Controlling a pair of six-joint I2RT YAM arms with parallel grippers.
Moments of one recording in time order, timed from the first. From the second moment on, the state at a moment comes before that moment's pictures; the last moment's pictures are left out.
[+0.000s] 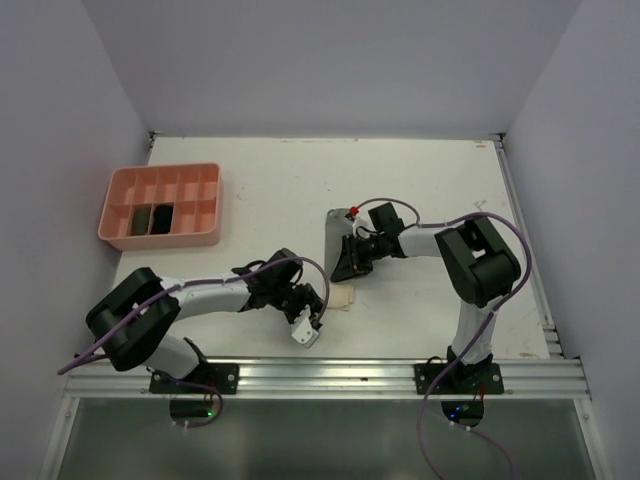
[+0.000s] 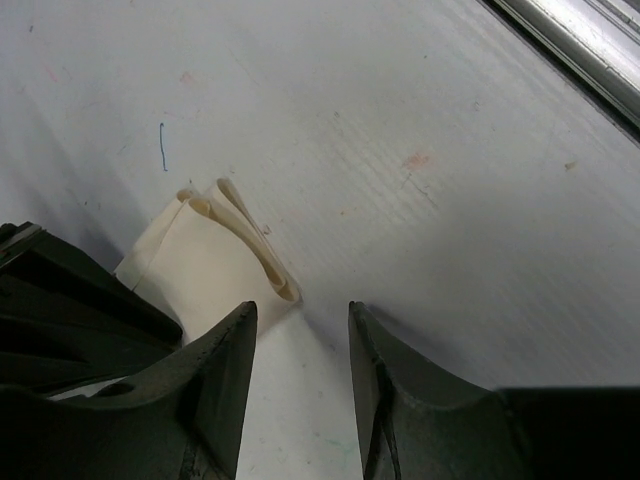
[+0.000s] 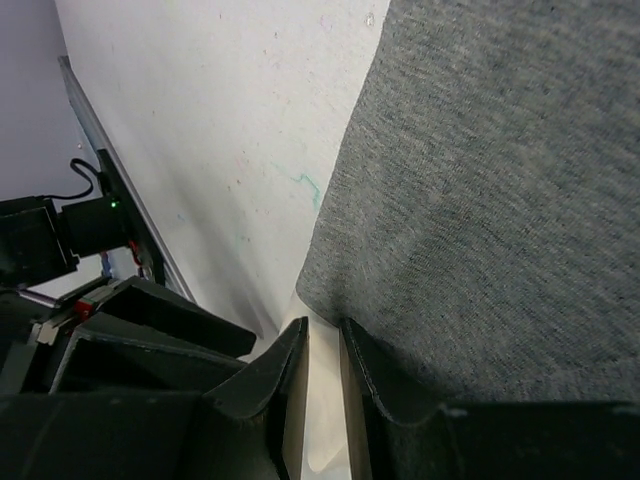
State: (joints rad) left arm -0.82 1.45 0.60 -0.15 0.65 1.49; right arm 0.46 1.91 0.93 -0.06 -0.82 0.44
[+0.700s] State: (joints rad) left arm -0.84 1.59 0.66 -0.06 0.60 1.57; right arm 0.46 1.94 0.93 -0.05 -0.87 0.44
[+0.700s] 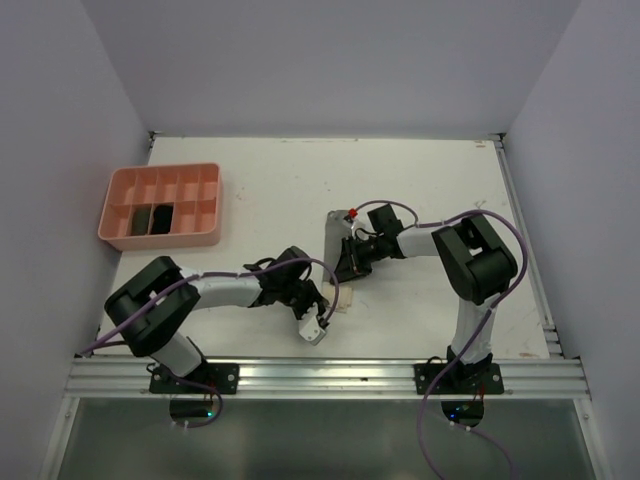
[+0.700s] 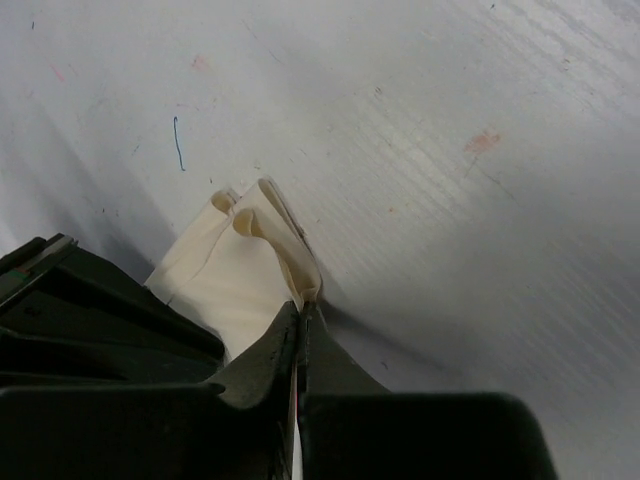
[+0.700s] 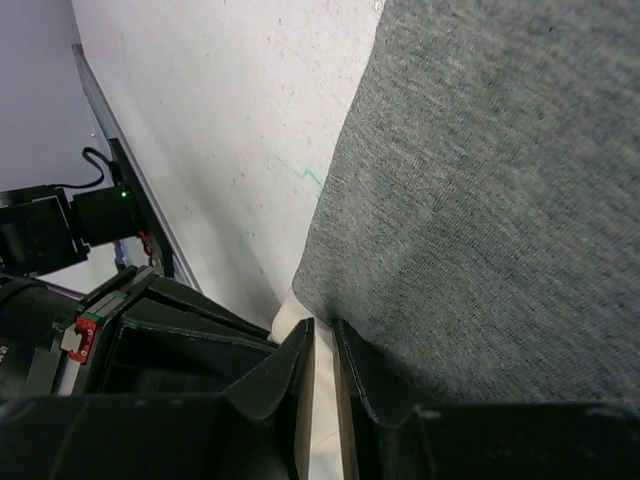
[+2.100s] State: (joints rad) left arm -0.69 1.79 1.05 -0.27 0.74 1.00; right arm 0.50 1.96 1.08 -0.22 -0.72 0.40
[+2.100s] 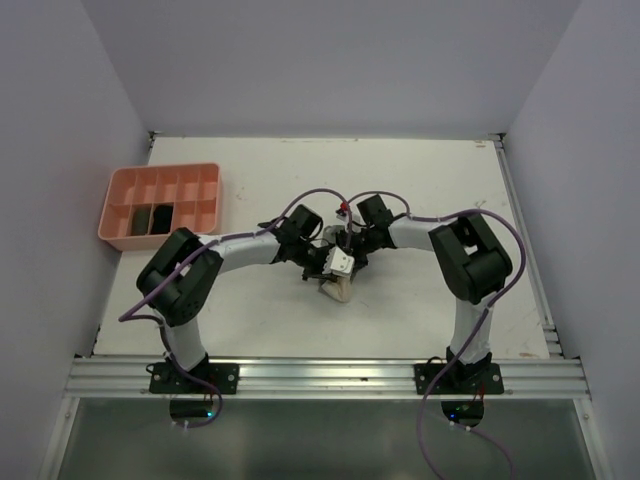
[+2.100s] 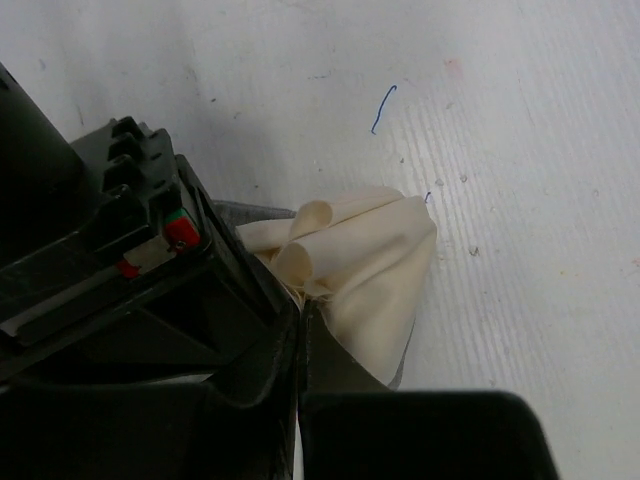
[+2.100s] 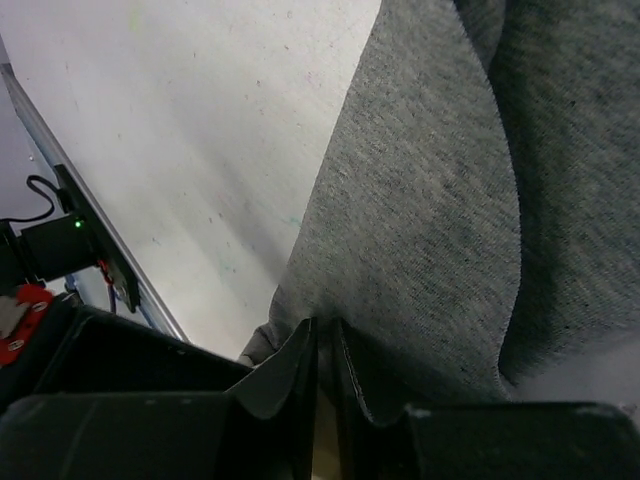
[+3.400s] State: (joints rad) left arm -0.63 1.95 1.21 -0.34 0.70 0.74; right arm 0.46 1.57 0.99 -0.33 -0.58 0.54
